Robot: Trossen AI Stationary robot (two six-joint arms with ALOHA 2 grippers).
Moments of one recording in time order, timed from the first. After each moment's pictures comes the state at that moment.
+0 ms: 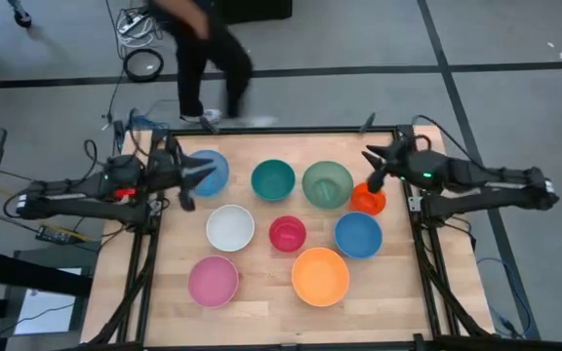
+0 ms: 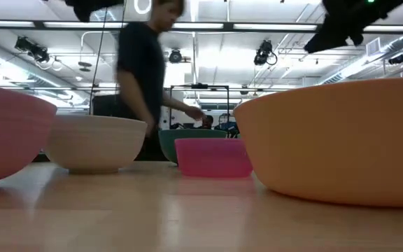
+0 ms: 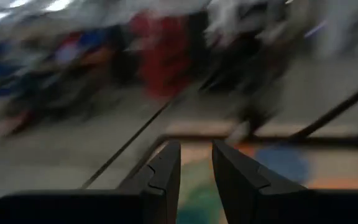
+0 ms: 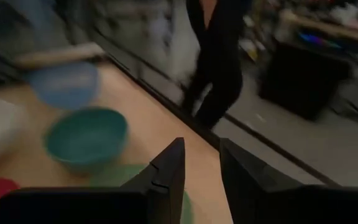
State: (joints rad) left arm 0.05 0.58 0.67 -0.13 -0.34 0.10; right arm -0.07 0.68 0.72 -0.47 0.69 0.16
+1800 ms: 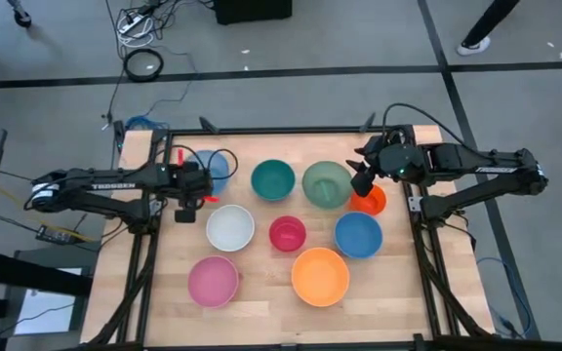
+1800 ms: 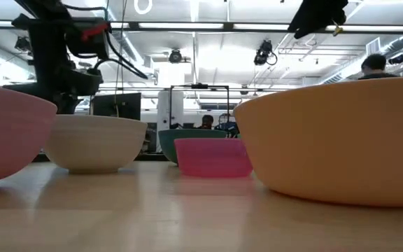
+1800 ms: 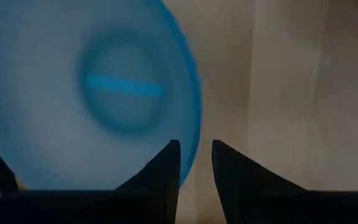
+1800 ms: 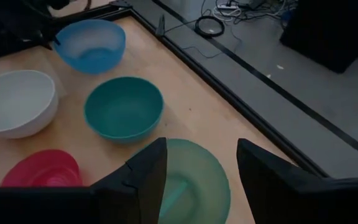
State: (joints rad) left arm 0.26 1.10 0.65 -0.96 -0.28 0.32; right arm 0.02 1.00 1.13 -0.83 0.59 0.39
